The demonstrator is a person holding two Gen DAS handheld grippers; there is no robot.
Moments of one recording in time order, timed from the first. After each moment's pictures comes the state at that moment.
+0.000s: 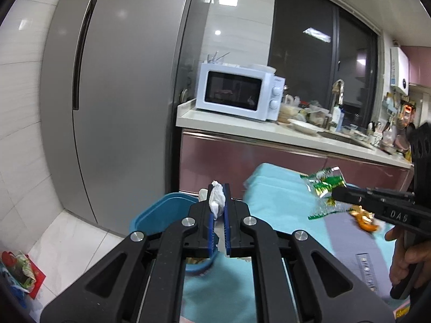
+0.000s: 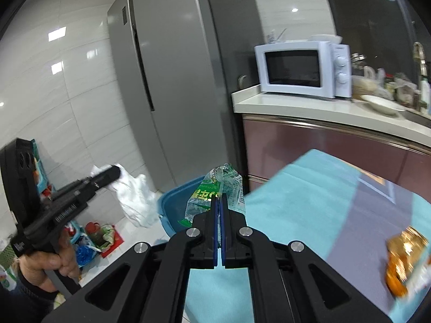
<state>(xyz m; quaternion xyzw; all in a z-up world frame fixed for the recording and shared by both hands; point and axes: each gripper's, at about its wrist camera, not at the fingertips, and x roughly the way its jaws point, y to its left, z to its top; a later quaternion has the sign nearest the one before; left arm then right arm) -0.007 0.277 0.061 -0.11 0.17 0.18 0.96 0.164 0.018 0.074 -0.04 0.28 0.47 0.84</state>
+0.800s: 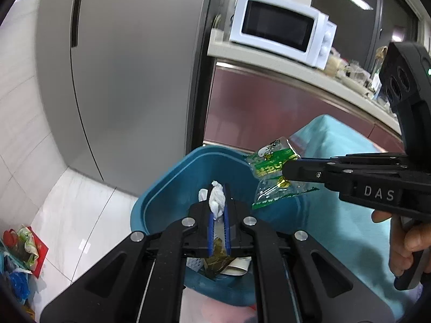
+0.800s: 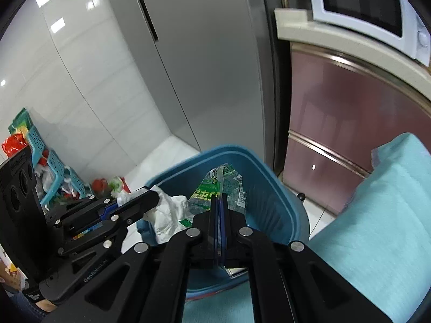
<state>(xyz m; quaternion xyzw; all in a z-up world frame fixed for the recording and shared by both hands) 0.145 0.409 -0.075 -0.16 0.32 0.21 0.91 0.262 0.216 -0.023 -0.13 0.43 0.50 0.74</state>
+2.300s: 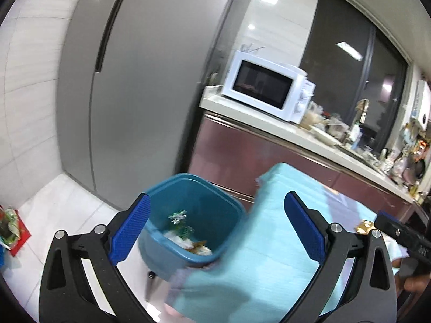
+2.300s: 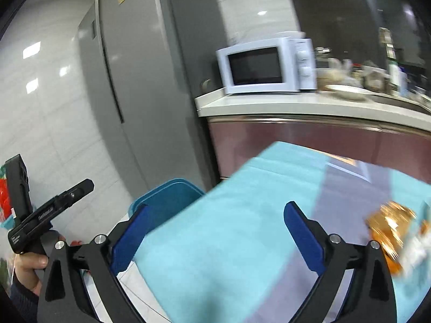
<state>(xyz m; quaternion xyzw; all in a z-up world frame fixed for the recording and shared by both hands) 0.023 0.294 0.019 -0.21 0.17 0.21 0.94 0.165 -0.041 0.056 0.00 0.27 0.38 0.89</state>
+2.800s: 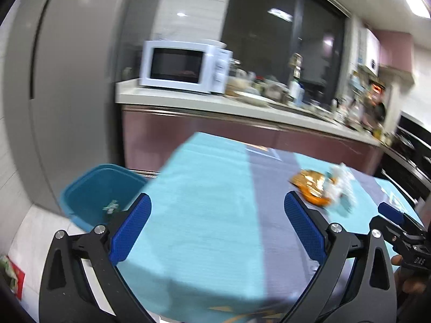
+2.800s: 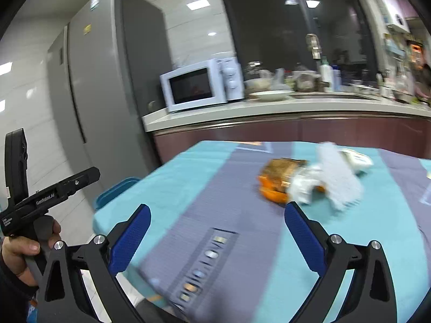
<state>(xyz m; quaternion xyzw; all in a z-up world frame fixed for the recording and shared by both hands) 0.056 0.104 0.020 -0.11 0.21 0.06 0.97 0.098 -0.199 0.024 0.04 0.23 0.25 0.94</state>
